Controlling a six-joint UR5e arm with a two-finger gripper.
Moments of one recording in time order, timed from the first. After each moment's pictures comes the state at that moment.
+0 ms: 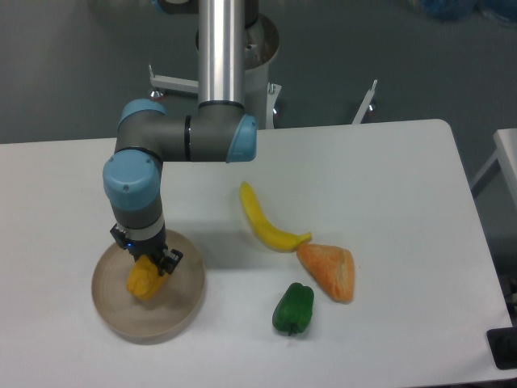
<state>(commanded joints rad) 1.88 -2.12 -1.35 -1.11 1.50 0.59</state>
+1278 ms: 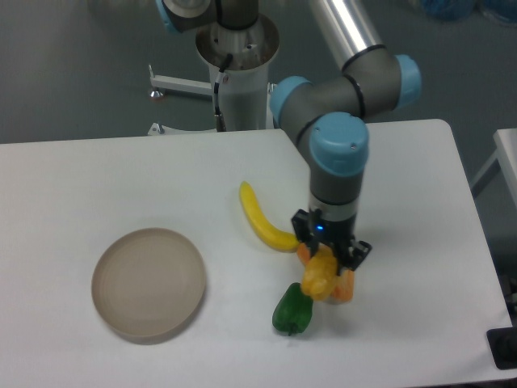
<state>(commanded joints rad) 2.29 -2.13 -1.26 -1.12 1.58 1.10</state>
